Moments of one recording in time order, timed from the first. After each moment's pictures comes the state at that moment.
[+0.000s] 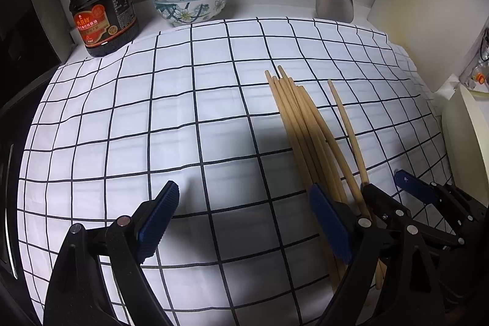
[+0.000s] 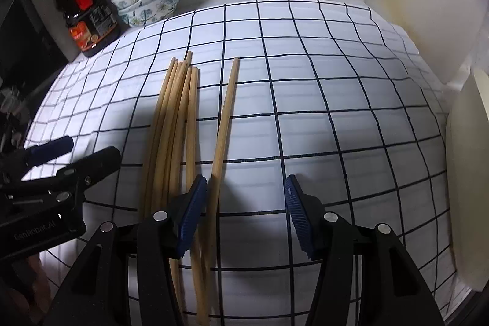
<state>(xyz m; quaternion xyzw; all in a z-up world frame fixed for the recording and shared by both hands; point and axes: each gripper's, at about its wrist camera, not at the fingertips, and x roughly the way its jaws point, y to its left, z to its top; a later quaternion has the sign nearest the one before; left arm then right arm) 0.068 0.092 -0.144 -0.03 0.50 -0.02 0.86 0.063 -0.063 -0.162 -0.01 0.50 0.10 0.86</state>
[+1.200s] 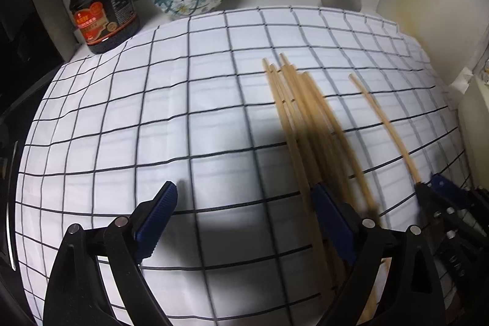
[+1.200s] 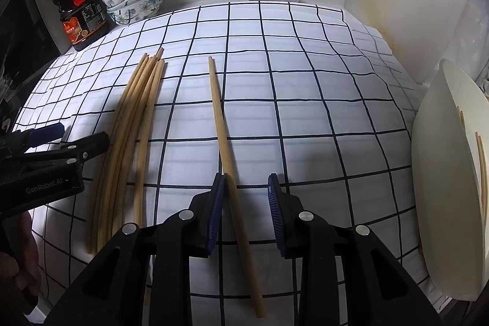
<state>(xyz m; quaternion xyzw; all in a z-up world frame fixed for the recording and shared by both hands) 0.069 0.079 -0.165 0.00 0.50 0.01 0.87 0.049 -0.102 -0.162 -0.03 0.49 0.08 0.87</state>
